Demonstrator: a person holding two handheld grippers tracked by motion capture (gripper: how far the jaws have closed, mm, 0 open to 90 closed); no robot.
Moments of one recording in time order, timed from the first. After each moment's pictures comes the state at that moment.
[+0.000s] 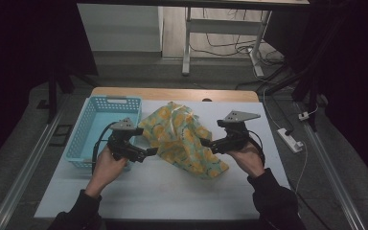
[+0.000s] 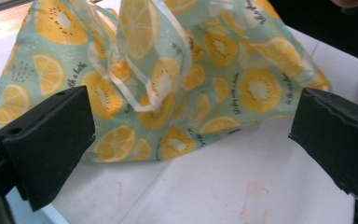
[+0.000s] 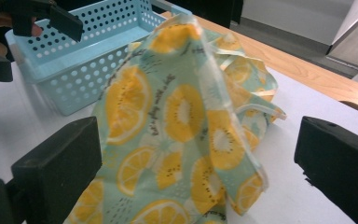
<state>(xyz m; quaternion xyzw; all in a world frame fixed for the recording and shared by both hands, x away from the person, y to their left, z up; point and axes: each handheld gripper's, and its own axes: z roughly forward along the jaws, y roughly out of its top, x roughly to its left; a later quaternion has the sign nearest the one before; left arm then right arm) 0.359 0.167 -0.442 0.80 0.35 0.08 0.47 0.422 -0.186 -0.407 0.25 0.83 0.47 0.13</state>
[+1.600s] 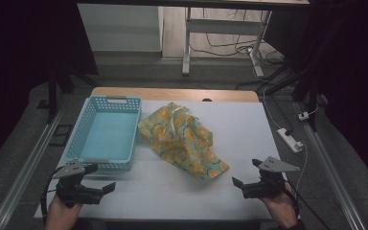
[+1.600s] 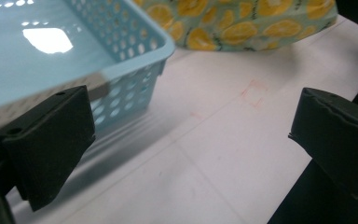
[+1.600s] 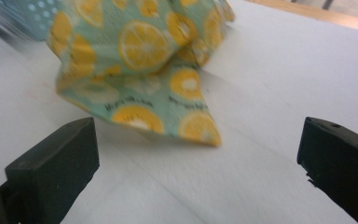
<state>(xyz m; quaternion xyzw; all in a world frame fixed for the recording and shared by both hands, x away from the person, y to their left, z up) 0.227 0.257 -0.484 0.75 0.46 0.12 0.46 0.324 -0.293 -0.461 0.33 0.81 0.44 0.18</state>
